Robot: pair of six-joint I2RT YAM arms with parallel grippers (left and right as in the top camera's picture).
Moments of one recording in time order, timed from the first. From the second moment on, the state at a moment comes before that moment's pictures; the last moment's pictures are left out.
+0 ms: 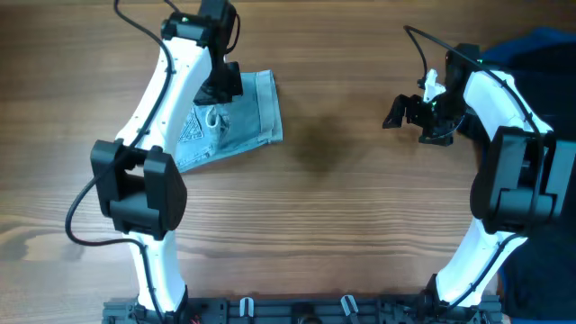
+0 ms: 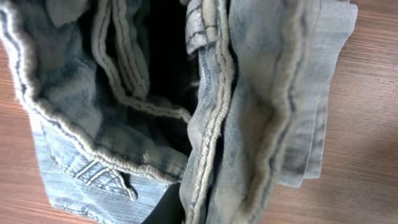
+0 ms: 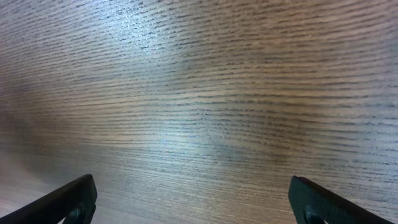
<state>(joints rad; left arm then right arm) -0.25 2.12 1.95 -1.29 -0.07 -0.39 -0.12 2.08 1.49 -1.00 -0.35 0.08</state>
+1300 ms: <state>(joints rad) 0.09 1.84 1.75 -1.20 0.05 -0.49 0.20 1.97 1.53 -0.74 -0.76 0.15</state>
